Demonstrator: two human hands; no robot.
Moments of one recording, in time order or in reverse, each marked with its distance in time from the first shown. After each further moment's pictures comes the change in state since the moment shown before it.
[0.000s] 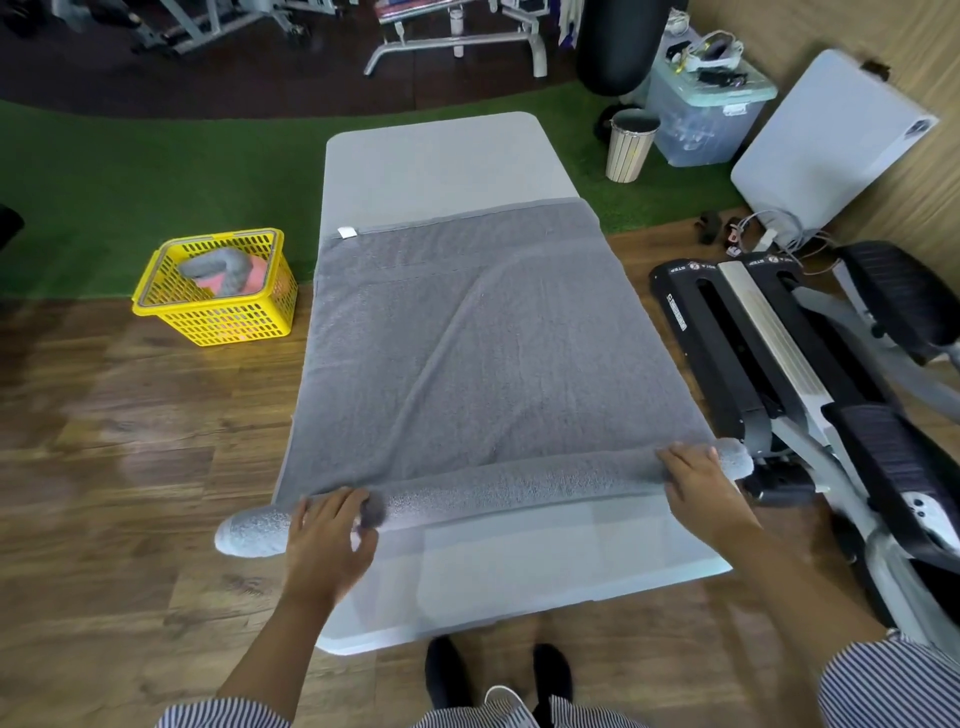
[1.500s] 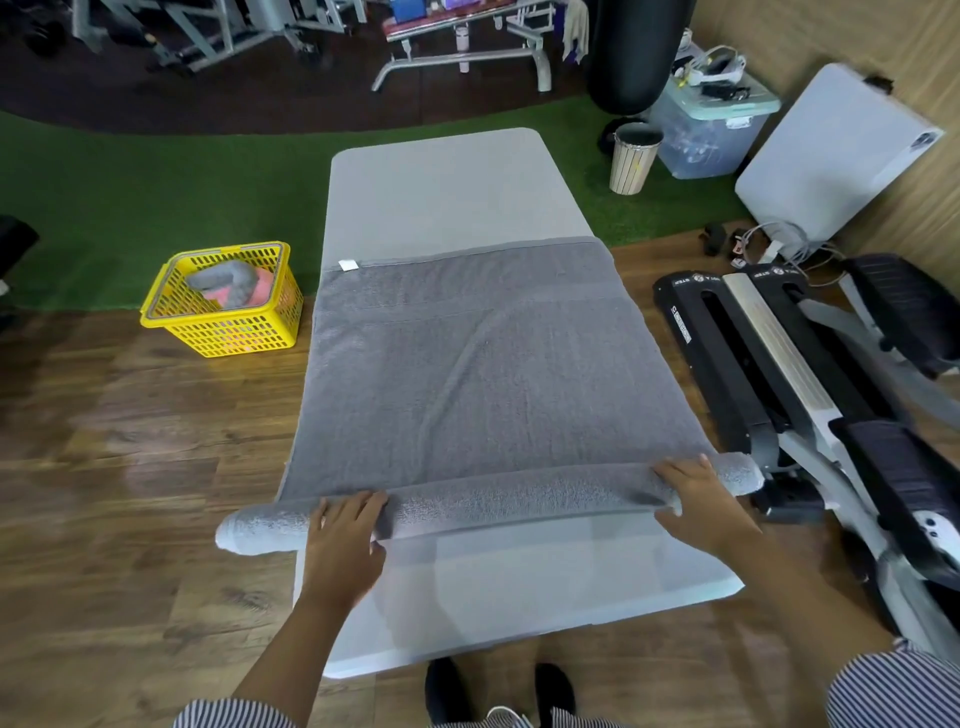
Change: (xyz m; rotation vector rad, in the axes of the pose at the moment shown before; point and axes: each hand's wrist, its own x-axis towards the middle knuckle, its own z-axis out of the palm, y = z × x) left_hand 0.020 0.018 0.004 0.023 -0.067 0.035; right_hand 0.014 0.005 -0.007 0.007 -0.079 -0.099
